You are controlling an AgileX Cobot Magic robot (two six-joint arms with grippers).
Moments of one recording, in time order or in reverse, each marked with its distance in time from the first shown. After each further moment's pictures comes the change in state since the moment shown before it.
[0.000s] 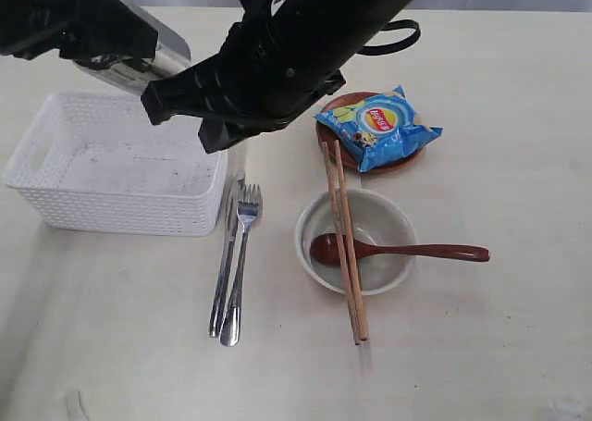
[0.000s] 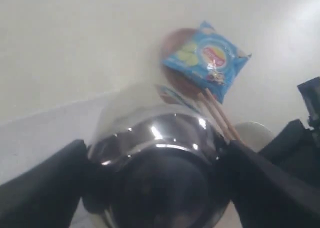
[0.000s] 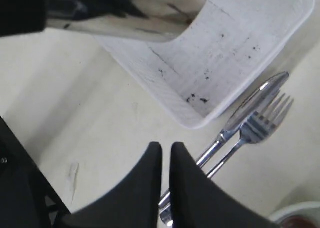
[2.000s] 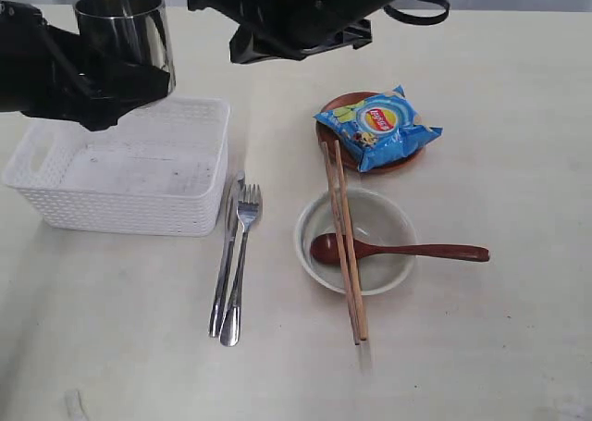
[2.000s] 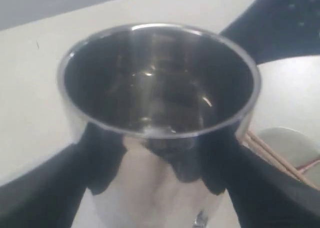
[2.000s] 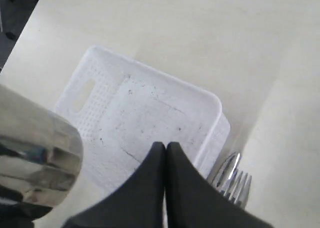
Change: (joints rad) left arm 0.000 -0.034 0.327 -0.762 -0.254 1.013; right arm -0.137 0.023 0.000 0.118 -0.222 0.028
